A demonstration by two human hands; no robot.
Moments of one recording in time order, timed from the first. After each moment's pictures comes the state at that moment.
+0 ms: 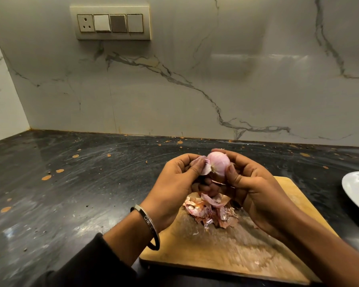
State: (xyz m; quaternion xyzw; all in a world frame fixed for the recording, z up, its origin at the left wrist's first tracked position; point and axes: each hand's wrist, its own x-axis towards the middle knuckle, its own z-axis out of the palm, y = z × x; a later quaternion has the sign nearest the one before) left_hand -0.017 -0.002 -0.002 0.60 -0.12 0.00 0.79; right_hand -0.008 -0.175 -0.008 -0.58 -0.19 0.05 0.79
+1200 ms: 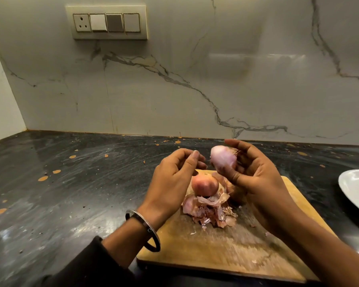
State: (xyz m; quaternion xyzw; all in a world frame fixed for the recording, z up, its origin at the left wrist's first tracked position) left_hand -0.016 0.003 -0.004 0.75 -0.16 0.16 0.62; right_hand -0.008 -0.183 -0.007 -0.65 -0.21 -0.09 0.73
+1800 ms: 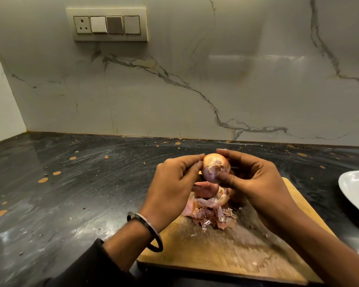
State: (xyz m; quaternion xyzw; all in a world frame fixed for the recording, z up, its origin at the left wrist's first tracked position) left_hand -0.014 0.002 -0.008 0.76 -0.19 0.16 0.60; right_hand -0.009 -0.186 -0.007 -0.71 -0.20 -0.11 0.66
